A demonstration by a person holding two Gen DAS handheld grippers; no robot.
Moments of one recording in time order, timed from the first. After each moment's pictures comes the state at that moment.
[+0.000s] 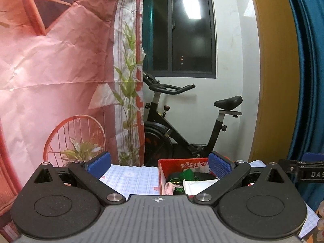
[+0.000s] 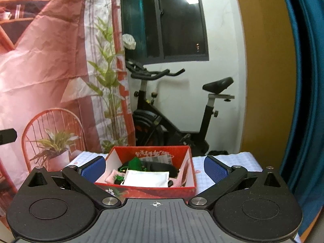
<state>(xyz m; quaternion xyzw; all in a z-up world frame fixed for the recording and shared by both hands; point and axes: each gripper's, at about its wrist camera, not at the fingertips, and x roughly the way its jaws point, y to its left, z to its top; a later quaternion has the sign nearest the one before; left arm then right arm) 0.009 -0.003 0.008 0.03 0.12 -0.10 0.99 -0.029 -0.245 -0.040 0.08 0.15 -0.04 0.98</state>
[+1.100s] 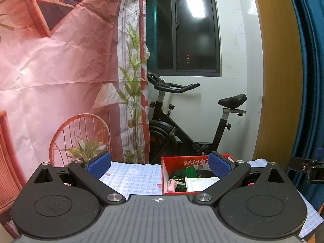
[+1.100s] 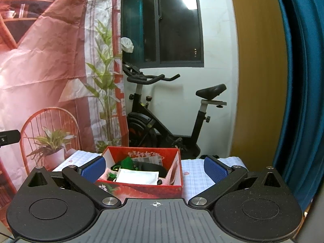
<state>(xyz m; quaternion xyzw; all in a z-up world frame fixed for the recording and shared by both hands) 0.001 -0.003 0.009 0.04 0.12 -0.08 0.99 -0.059 -0.251 -0.033 0.05 0.15 -0.06 0.99</state>
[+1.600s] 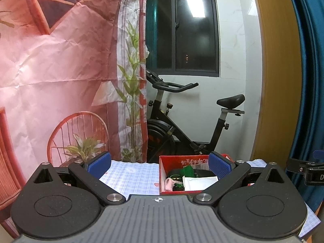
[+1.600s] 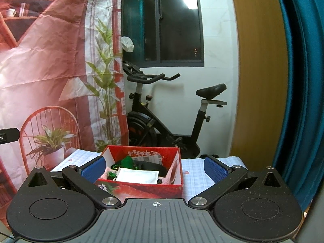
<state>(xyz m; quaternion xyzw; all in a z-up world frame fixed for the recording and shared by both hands) 0.002 -0.001 0.009 0.03 0.13 -0.09 0.99 -0.057 -0.254 -0.034 0.05 0.15 -0.06 0.99</state>
